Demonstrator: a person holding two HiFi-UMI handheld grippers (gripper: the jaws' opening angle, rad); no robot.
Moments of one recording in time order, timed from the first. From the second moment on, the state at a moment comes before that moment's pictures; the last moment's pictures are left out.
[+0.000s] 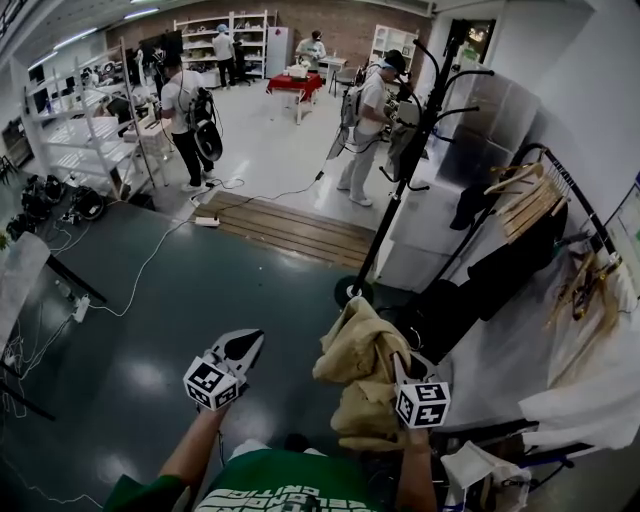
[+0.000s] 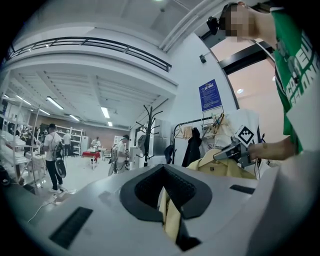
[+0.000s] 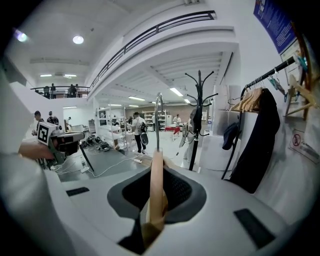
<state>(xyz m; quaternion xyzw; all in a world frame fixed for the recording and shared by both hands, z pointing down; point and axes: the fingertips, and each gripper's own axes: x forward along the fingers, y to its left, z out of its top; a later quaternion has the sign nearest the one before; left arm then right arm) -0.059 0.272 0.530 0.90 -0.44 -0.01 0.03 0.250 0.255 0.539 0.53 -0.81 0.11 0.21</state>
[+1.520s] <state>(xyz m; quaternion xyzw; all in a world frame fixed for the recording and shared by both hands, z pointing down) -0.099 -0.047 0.524 0.93 -0.35 -0.03 0.04 0.188 -0.010 0.521 0.58 -0.78 0.12 0.20</state>
